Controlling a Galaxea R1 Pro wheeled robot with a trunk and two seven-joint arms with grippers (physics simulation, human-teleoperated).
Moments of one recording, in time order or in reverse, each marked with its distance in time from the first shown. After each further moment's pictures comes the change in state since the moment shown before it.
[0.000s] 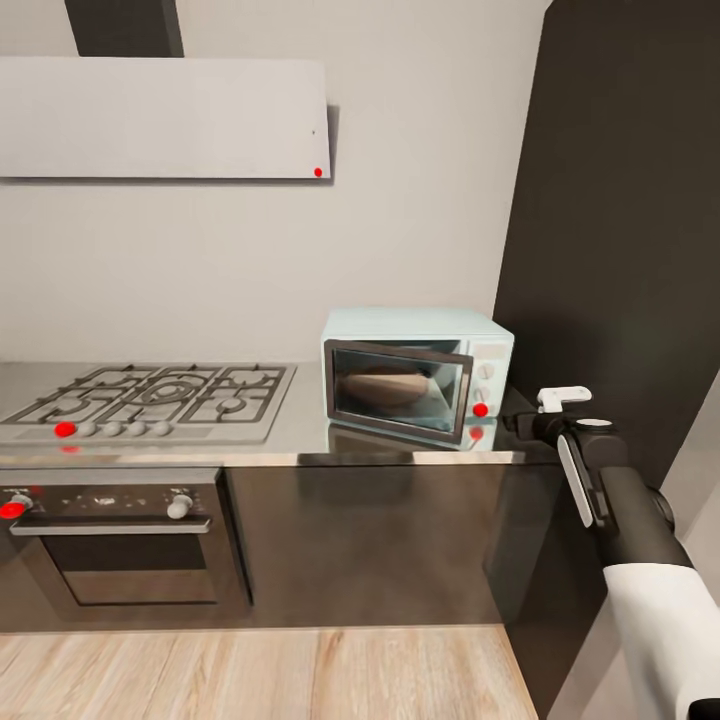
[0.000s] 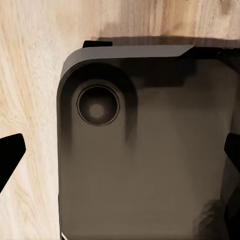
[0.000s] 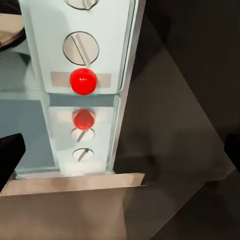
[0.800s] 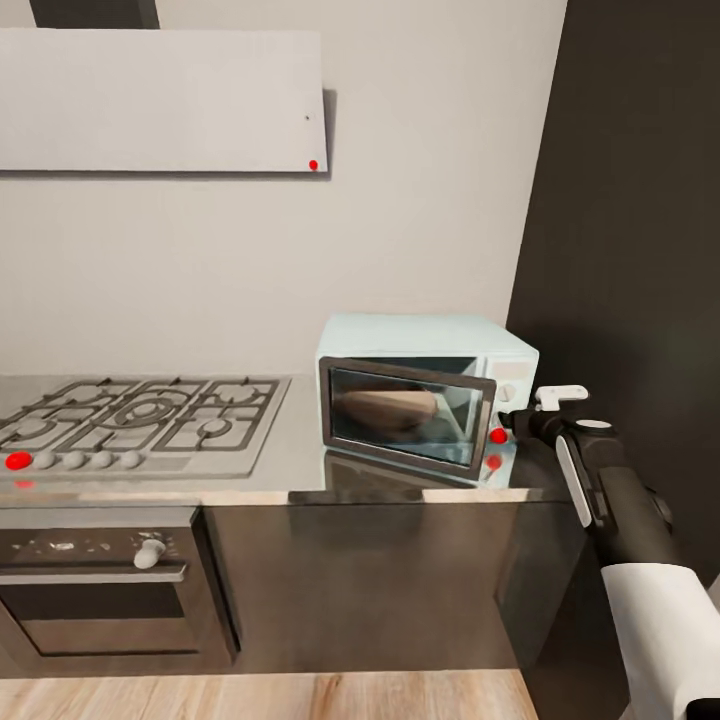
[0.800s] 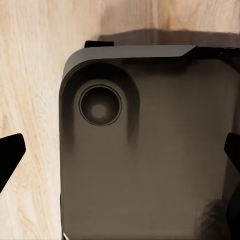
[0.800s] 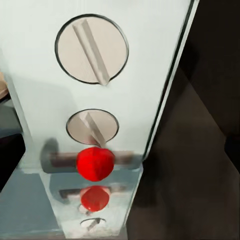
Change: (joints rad) left arm 0.000 0.003 0.000 0.000 0.000 0.000 0.000; right arm 0.000 0.006 -0.004 0.012 -0.032 -0.053 0.004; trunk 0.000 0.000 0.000
